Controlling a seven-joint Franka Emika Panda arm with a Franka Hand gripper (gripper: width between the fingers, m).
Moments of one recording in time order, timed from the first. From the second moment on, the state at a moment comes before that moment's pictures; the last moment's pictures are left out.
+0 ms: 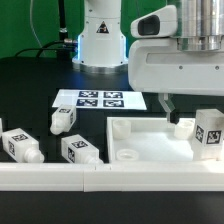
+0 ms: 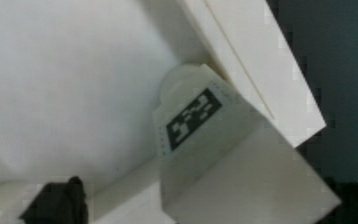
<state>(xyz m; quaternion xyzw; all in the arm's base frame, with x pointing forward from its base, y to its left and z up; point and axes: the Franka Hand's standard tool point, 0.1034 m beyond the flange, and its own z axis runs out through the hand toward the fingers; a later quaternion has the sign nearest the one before) 0.643 0.097 0.079 -0.97 0.23 -0.04 0.06</state>
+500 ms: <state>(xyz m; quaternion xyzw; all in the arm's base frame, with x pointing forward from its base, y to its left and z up) 0.650 0.103 0.085 -0.99 0.12 -0.05 0.03</state>
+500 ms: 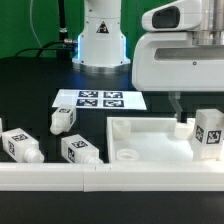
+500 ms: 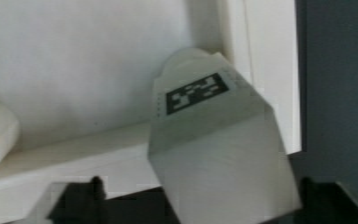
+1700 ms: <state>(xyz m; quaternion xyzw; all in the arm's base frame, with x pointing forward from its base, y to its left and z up) 0.642 0.098 0.082 -0.71 0.70 -0.01 0.07</state>
